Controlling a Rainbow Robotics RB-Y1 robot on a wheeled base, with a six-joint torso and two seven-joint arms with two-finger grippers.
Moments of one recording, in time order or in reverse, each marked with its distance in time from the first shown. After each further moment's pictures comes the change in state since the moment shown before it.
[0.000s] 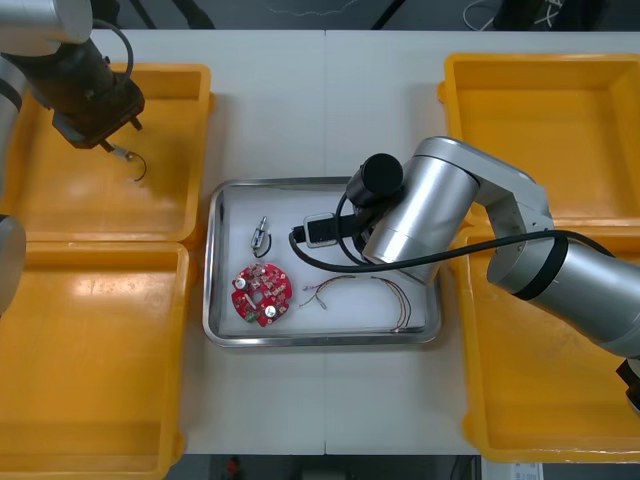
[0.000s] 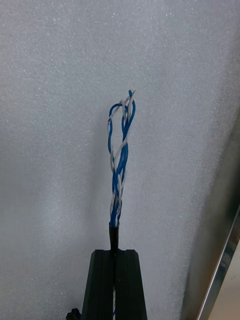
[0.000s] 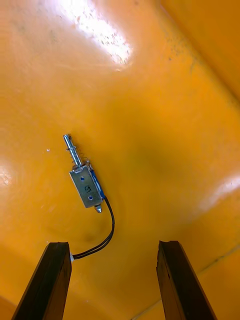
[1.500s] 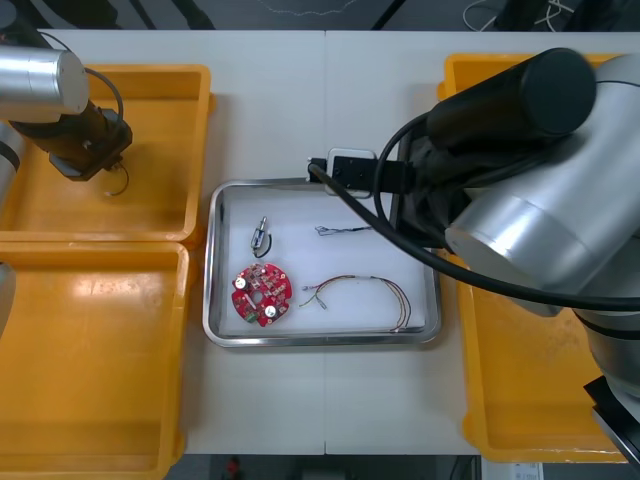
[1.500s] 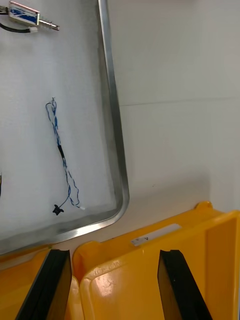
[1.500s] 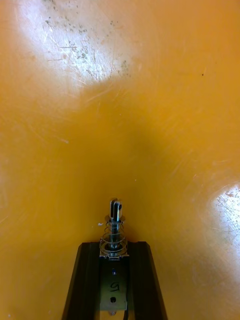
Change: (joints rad) right arm 0.152 0.122 -0.411 -0.595 0.105 0.502 0.000; left arm 0.140 0.023 -0.034 0.041 0.010 -0.275 -0.001
